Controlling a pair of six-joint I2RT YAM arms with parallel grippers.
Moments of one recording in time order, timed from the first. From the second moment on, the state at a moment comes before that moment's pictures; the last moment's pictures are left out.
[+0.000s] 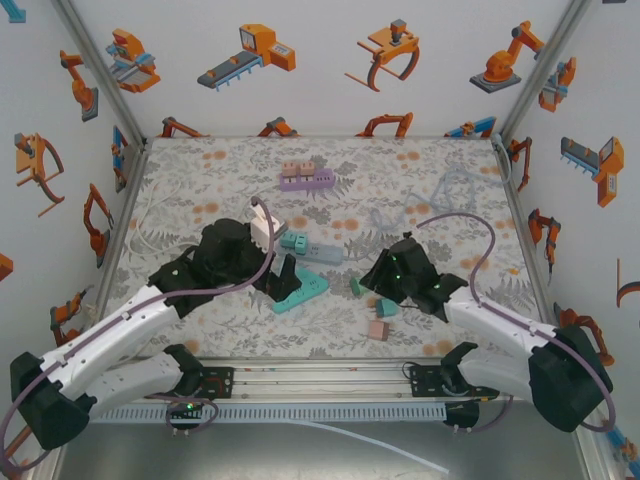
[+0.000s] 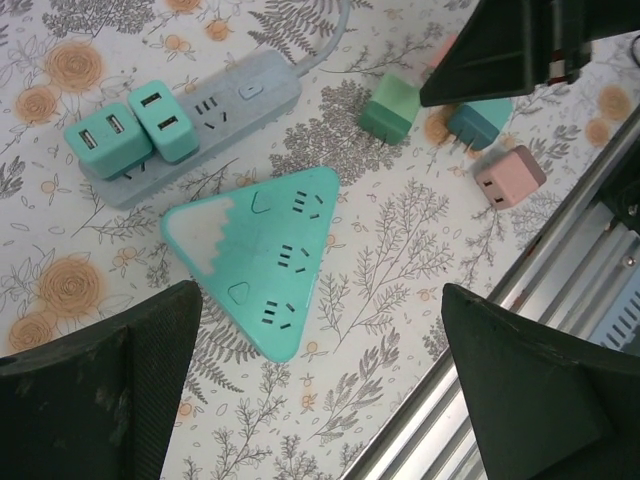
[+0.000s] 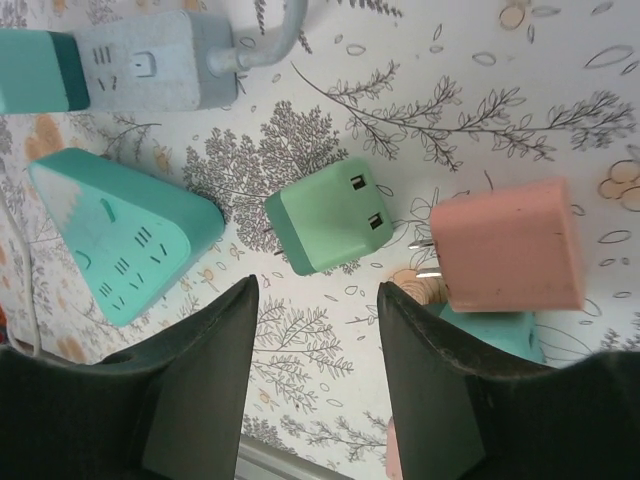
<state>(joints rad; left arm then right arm) -0.80 0.97 0.82 -0.42 0.14 -0.11 0.63 1.08 0.50 -0.23 0.01 0.96</state>
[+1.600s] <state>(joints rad) -0.42 1.69 1.13 -0.37 0.23 -0.41 0.65 1.90 1.19 0.04 -0.67 -0.59</state>
